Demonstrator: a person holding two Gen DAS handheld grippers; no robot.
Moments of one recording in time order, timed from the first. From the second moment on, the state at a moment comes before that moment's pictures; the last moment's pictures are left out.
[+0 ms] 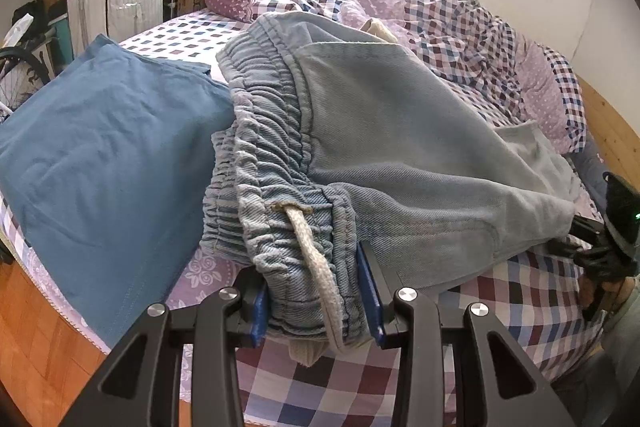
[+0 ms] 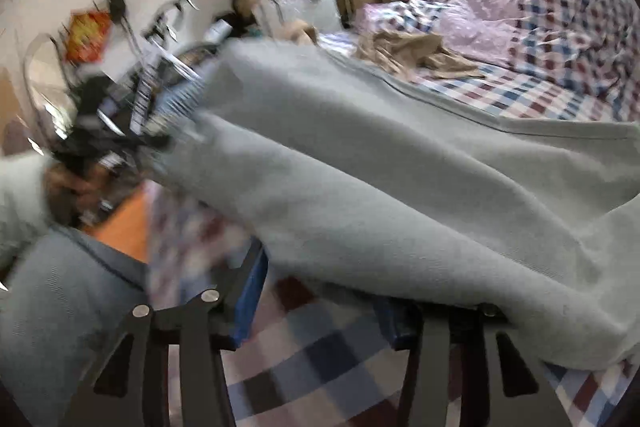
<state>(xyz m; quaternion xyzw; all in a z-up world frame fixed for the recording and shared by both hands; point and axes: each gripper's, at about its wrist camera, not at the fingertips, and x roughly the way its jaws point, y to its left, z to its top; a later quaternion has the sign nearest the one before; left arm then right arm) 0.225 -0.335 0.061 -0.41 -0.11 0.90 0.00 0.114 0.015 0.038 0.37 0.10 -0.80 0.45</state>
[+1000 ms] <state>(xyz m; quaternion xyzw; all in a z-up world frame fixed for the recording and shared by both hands) 0.239 -0.344 0.043 -0.44 -0.13 0.89 0.05 0.161 0.061 0.046 0.44 0.12 -0.74 0.50</state>
